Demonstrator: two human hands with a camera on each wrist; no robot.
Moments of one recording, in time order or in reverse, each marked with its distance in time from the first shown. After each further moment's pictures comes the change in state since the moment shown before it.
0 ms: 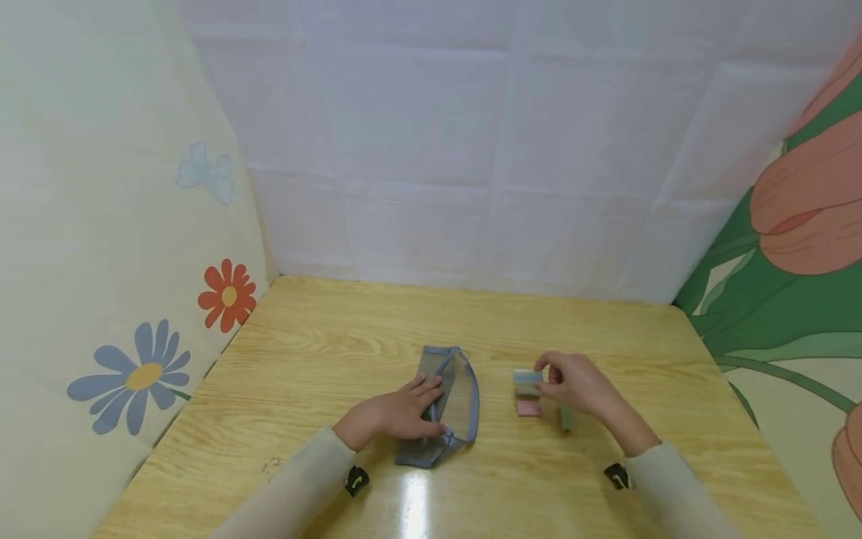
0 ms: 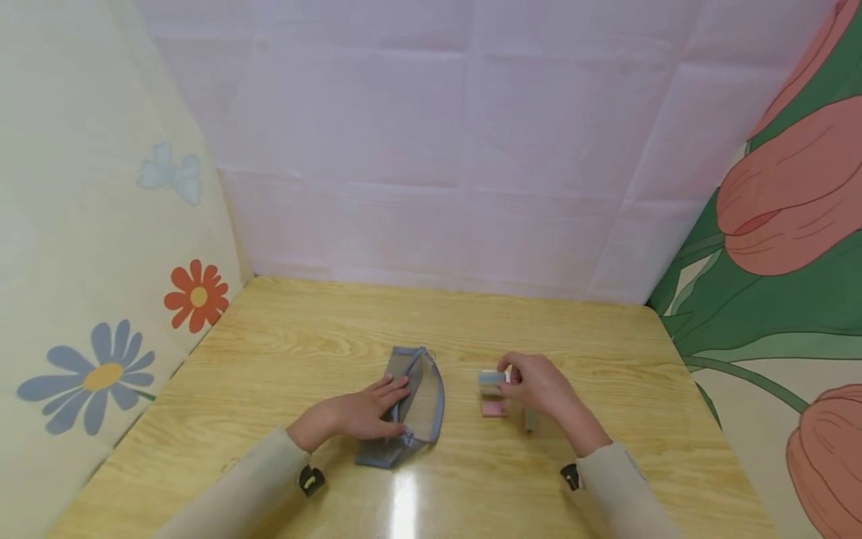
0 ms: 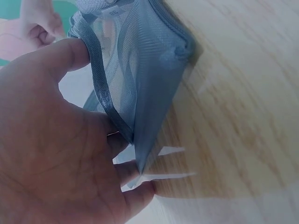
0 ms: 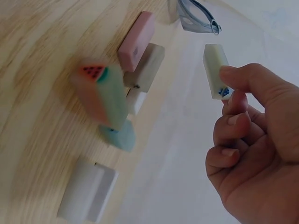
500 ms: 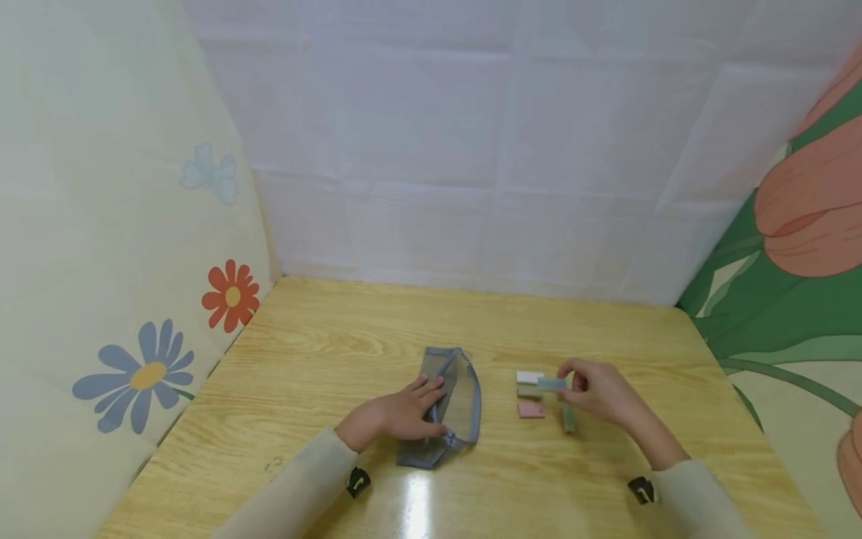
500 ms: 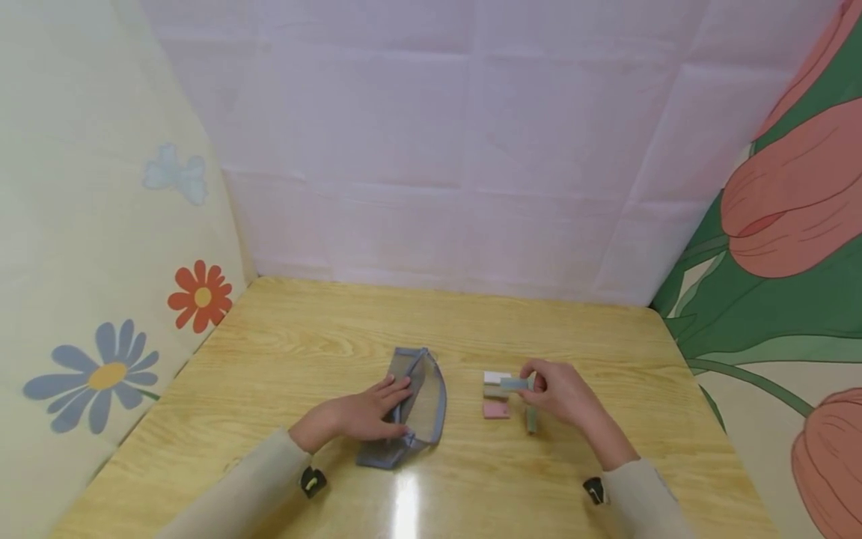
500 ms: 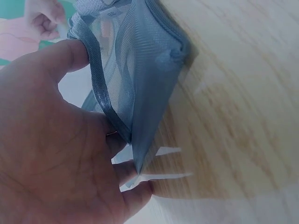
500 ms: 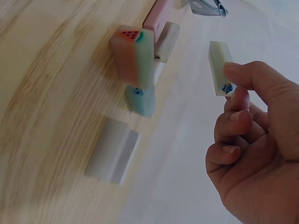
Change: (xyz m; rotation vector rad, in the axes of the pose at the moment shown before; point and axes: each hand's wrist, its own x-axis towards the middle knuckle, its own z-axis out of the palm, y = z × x) left_hand 0.000 -0.001 0.001 -0.005 0.003 0.005; right_hand -0.023 0.019 -0.011 0.018 0.031 0.052
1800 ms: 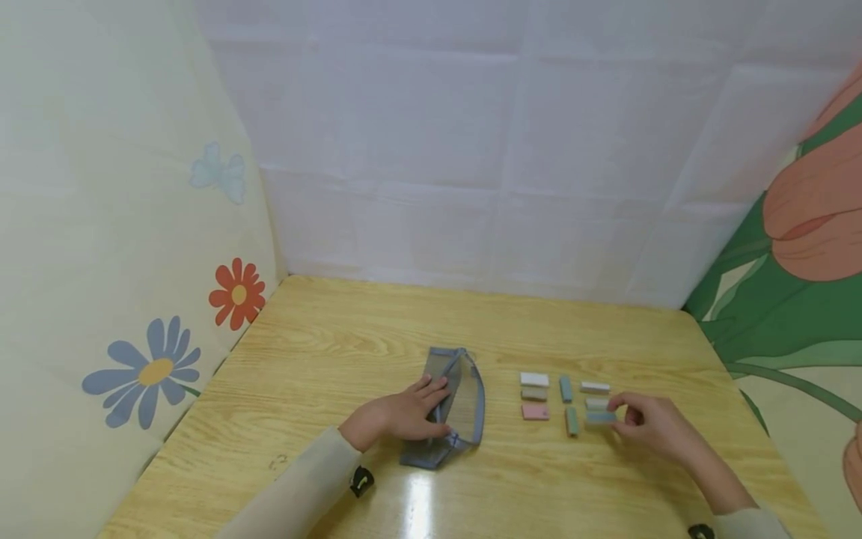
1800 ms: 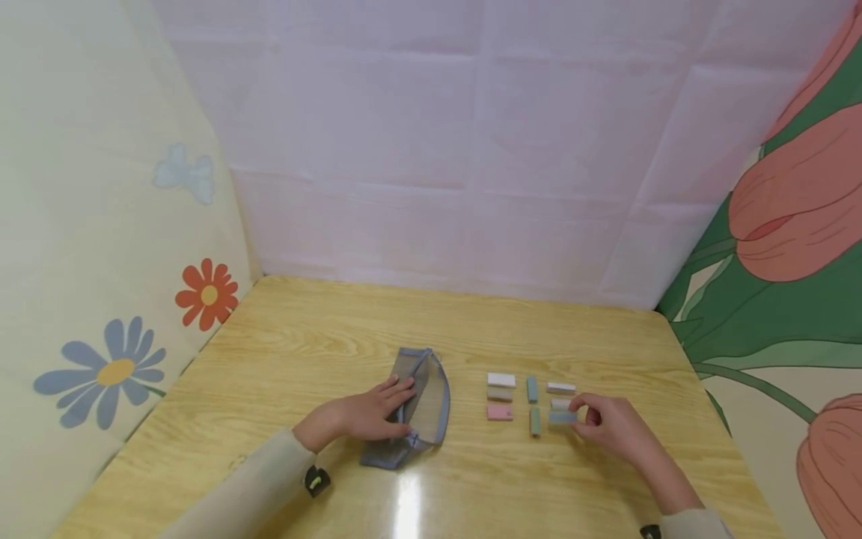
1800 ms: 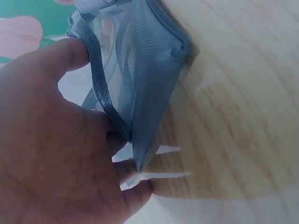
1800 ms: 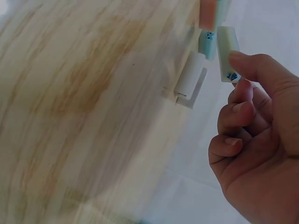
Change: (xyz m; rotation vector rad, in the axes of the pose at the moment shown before) left_hand -0.001 0.000 0.002 -0.004 -0.006 -0.005; right_hand -0.058 0.050 -0.012 -0.021 0.021 -0.004
